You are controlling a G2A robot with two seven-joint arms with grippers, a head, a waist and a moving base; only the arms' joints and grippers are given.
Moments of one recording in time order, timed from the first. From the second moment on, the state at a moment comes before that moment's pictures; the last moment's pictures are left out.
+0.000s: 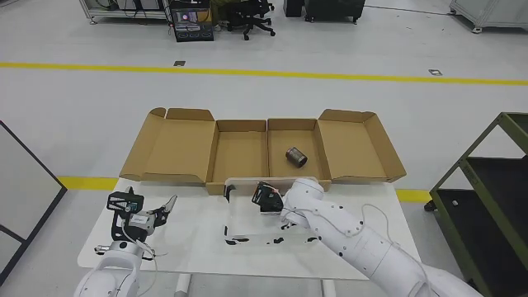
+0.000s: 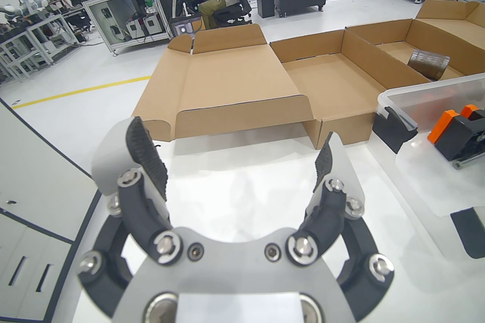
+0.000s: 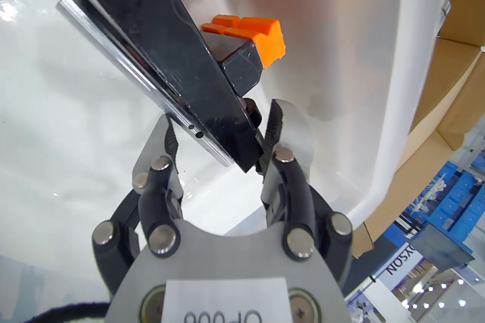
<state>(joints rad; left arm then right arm) 1.73 -1.15 -1.60 -1.80 1.33 0.00 0.00 -0.66 -1.38 0.49 -1.16 -1.26 -0.26 1.16</state>
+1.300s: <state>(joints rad) 1.73 -1.15 -1.60 -1.80 1.33 0.00 0.00 -0.72 -1.32 0.71 -1.23 -1.13 -0.51 1.16</state>
